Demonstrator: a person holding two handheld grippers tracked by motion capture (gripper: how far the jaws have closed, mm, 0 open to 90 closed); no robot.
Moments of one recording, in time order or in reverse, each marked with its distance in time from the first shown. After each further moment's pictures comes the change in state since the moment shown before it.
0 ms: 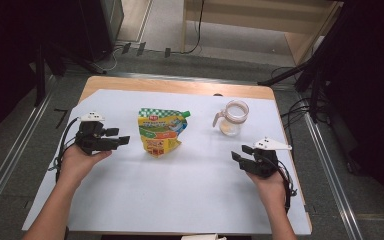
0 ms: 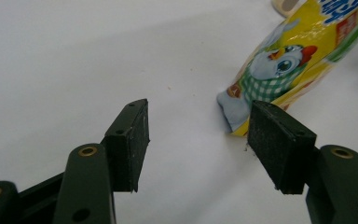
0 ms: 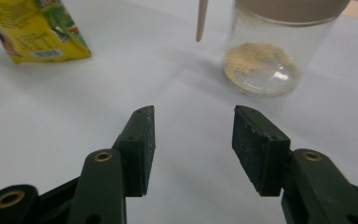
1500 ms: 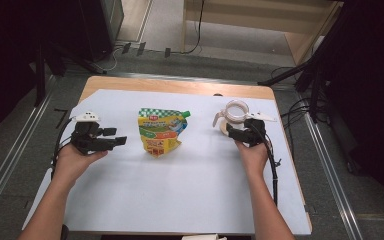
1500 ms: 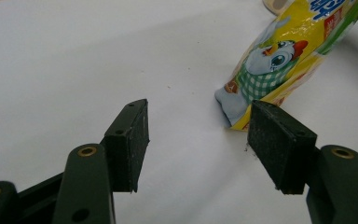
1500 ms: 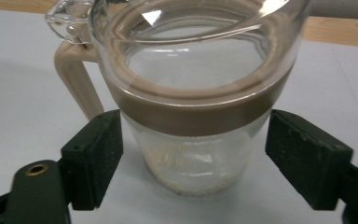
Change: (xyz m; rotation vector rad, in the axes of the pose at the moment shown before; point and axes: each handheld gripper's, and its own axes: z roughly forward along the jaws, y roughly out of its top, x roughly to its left) left arm 0.005 -0.002 -0.007 0.002 -0.013 0.031; right arm -0.039 0.042 0.084 -0.058 -0.209 0.178
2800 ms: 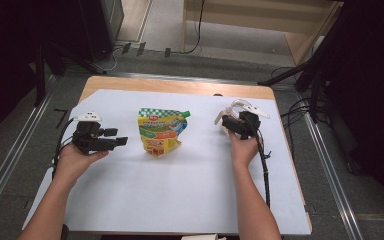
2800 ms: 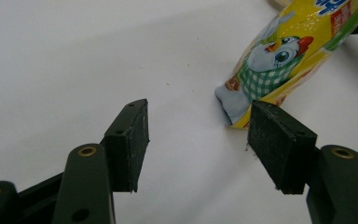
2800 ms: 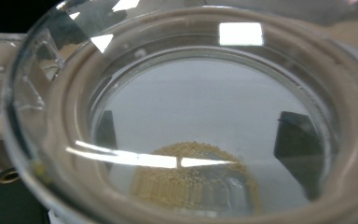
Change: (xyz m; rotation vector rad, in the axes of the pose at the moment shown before) left arm 0.003 -0.001 0.004 0.018 -0.010 -0.012; right arm 0.004 0.009 0.033 -0.094 -0.097 0.149
